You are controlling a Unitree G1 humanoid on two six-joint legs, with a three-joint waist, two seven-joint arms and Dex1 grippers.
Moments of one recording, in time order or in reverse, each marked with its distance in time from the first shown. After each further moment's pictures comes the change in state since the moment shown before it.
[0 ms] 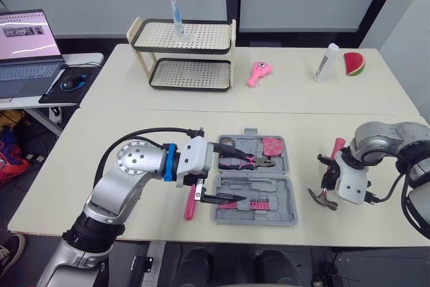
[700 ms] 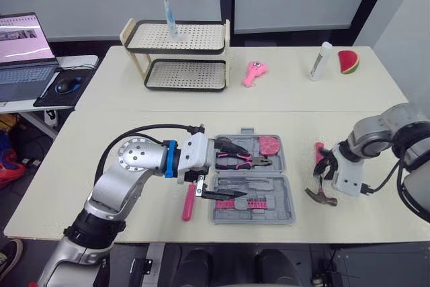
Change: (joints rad) left arm -0.045 -0.011 -0.006 0.040 0.001 -0.020 -0.009; right arm -0.172 0.000 0.170 0.079 -0.350 0.023 -0.563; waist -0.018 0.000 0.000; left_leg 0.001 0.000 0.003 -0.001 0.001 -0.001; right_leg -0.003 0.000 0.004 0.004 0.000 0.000
